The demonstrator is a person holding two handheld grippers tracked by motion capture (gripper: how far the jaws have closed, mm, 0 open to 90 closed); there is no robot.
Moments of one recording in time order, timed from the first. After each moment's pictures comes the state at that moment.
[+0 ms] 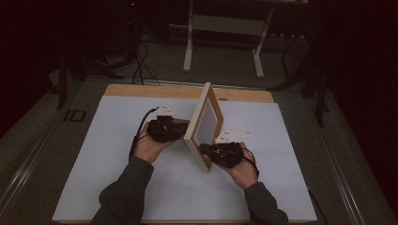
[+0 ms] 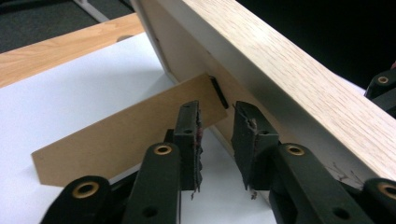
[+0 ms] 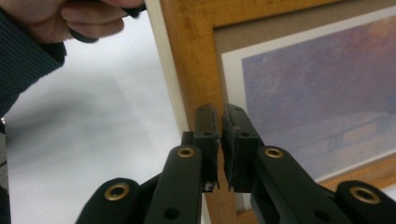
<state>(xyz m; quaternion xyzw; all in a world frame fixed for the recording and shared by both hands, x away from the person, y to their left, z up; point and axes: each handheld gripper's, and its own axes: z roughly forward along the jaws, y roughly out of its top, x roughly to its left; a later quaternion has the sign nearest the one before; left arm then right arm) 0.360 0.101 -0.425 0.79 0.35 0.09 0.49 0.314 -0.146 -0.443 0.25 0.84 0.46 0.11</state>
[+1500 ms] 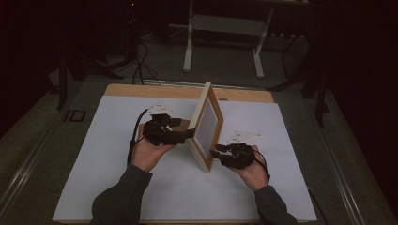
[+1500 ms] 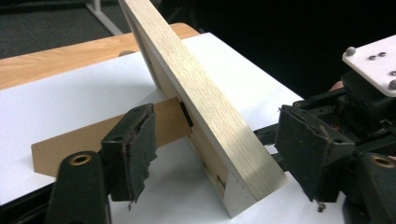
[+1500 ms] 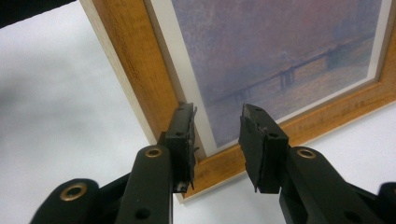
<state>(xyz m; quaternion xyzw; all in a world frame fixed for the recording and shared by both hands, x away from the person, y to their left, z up) 0.326 0.094 -0.391 0.76 0.39 0.09 0.50 0.320 -0.181 -0.460 0.30 0.84 0.44 0.11</state>
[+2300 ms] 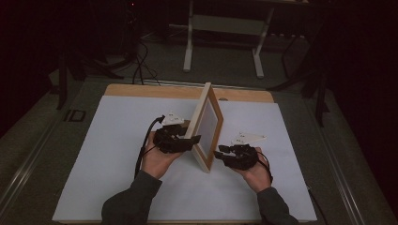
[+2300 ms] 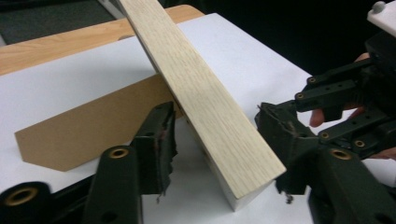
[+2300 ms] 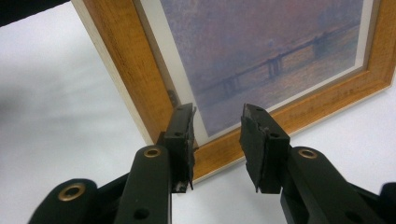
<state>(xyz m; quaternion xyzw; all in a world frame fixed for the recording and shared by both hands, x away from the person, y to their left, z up) 0.317 0.069 -0.409 0.78 0.39 0.11 0.48 0.319 -0.192 -0.464 0.31 0.83 0.44 0.11</state>
